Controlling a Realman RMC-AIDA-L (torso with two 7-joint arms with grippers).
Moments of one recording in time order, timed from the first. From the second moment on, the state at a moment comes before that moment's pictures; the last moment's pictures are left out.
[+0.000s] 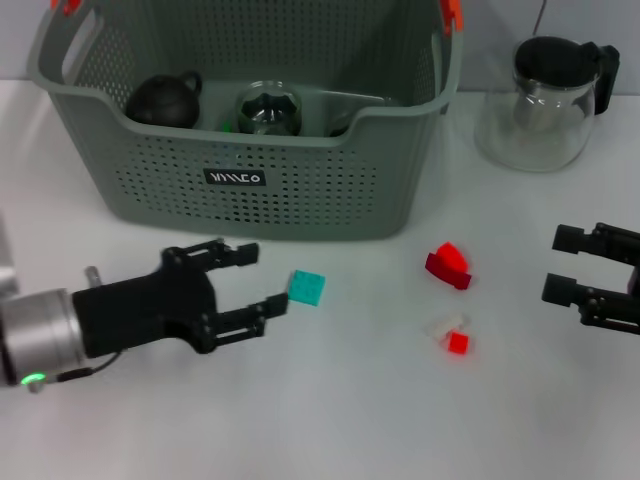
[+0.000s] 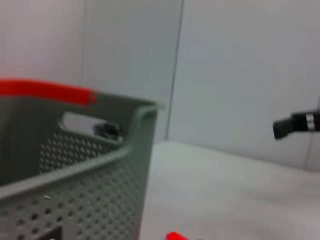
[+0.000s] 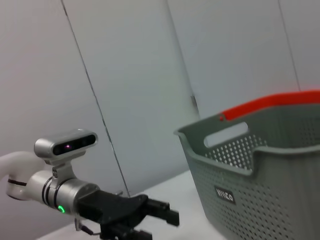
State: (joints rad) left arm -0.35 -2.17 0.73 0.68 1.88 1.55 -1.09; right arm 0.43 2.03 -0.42 -0.63 -2.04 -1.88 1.31
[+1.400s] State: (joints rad) left arm -0.58 -2.17 0.86 0.41 1.90 1.03 -1.06; right arm 0.44 2.03 -0.41 -0.63 -2.04 -1.88 1.31
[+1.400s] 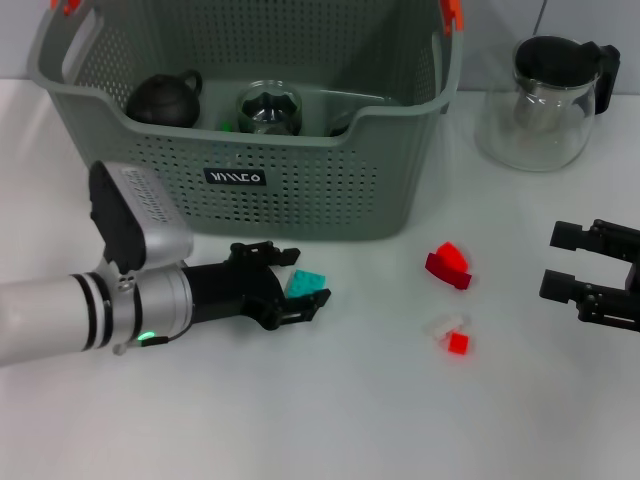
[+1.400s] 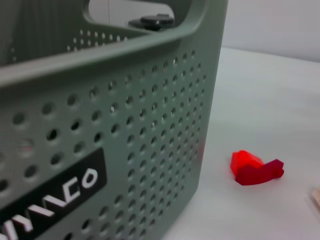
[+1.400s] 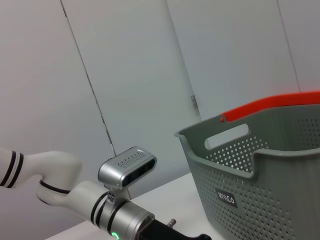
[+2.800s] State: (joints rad) left arm -0.48 -2.17 0.91 0.50 1.96 1.24 -1.03; right arm 0.46 2.02 -0.39 -0.64 -2.05 -1.88 1.39
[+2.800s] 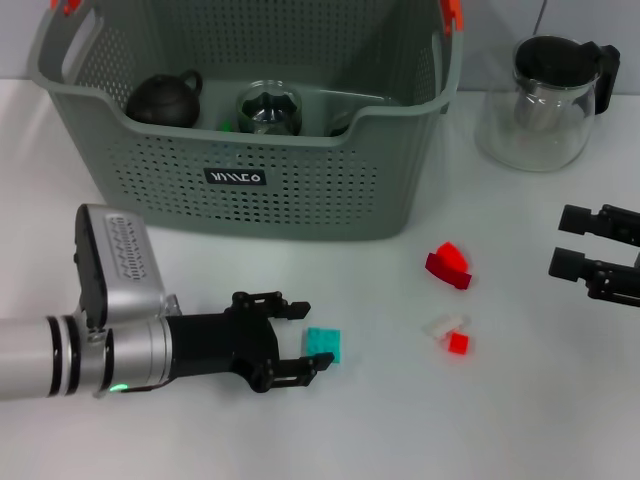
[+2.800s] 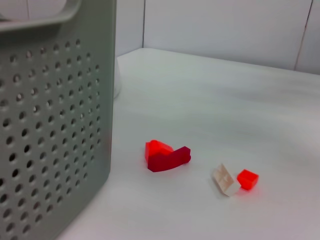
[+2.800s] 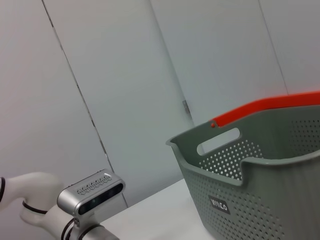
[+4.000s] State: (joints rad) left arm -0.52 -2.17 0.92 0.41 1.96 1.18 -0.88; right arm 0.45 2.02 -0.38 -0.64 -2.05 -1.89 1.38
